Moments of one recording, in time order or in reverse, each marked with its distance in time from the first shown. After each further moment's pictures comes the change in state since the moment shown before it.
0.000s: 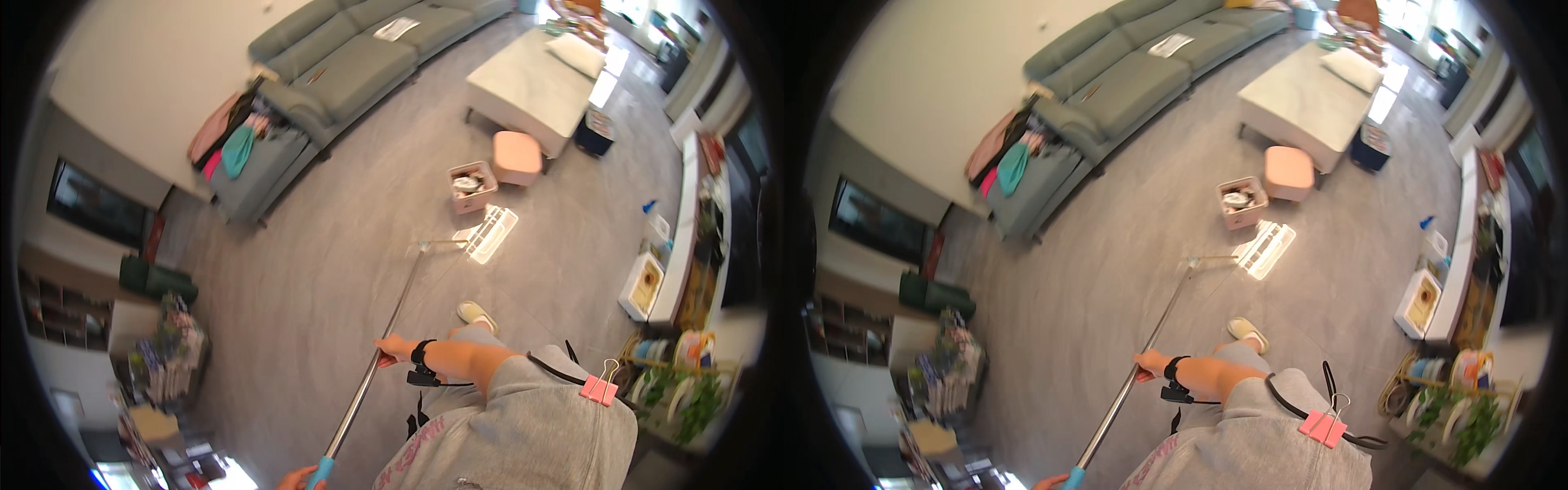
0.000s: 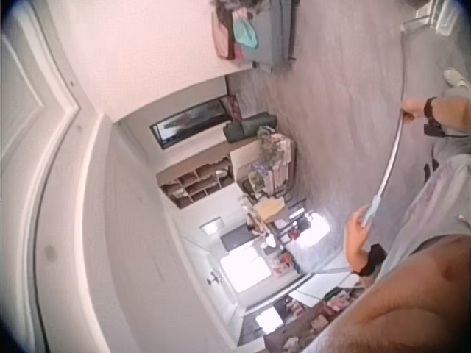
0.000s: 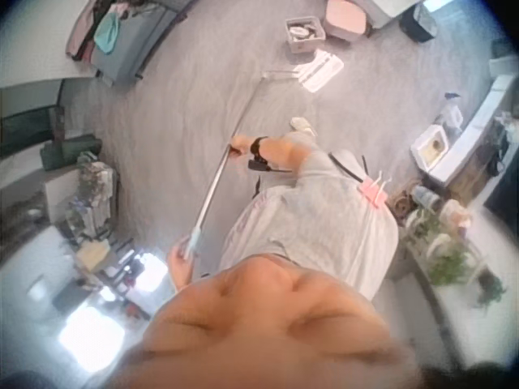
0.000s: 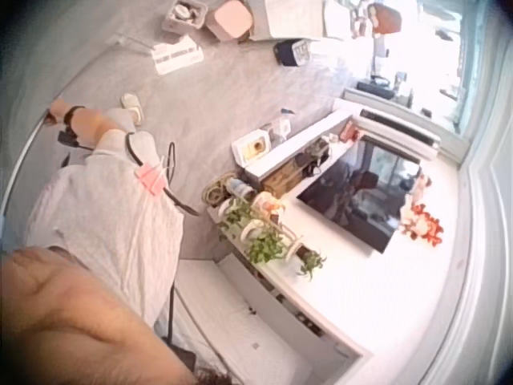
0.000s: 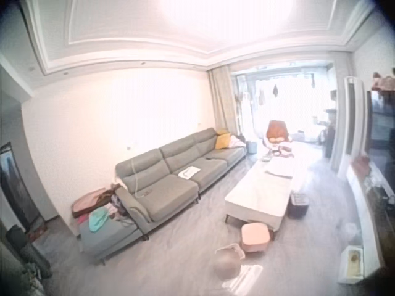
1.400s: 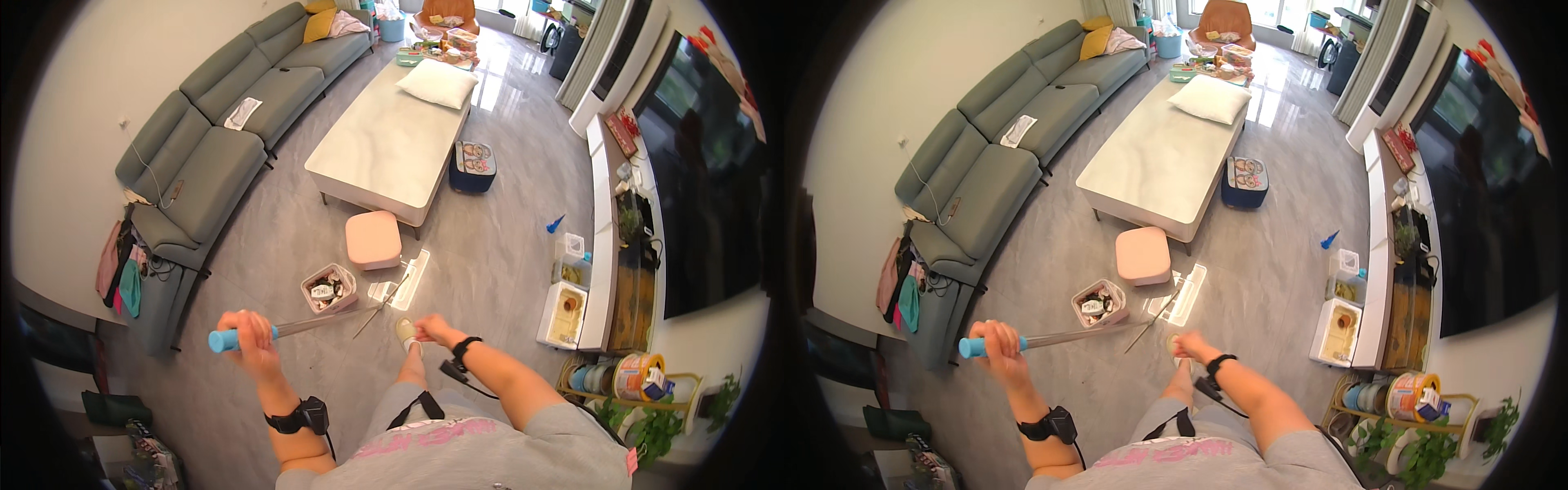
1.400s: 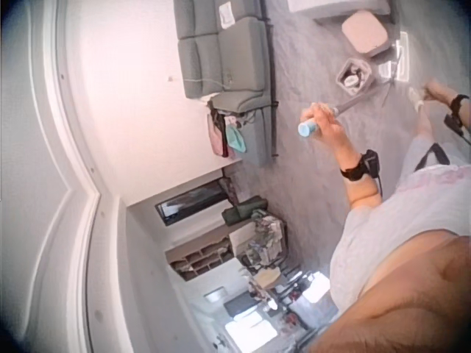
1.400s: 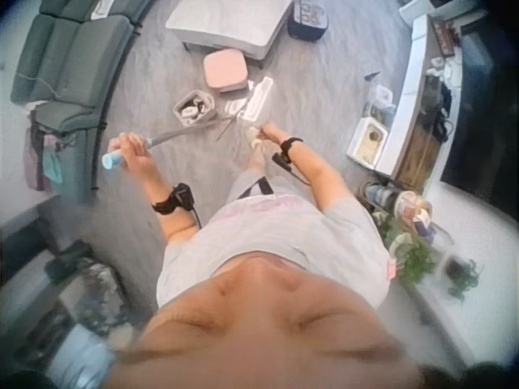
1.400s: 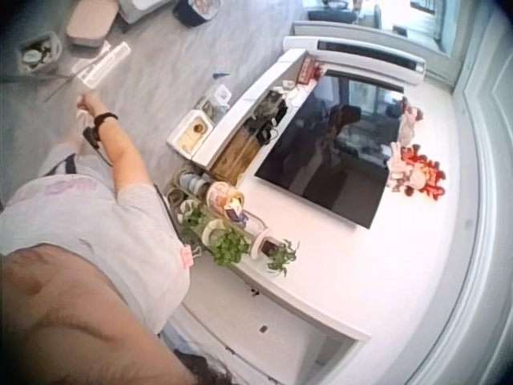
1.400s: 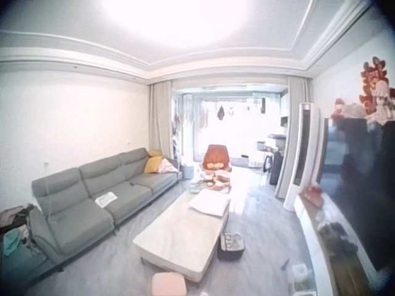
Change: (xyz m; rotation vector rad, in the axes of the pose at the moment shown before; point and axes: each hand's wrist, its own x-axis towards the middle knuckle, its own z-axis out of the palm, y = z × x) left_hand 0.266 0.627 0.428 -1.120 -0.150 1.185; right_hand -0.255 -0.147 -0.664 0.394 0.514 -0.369
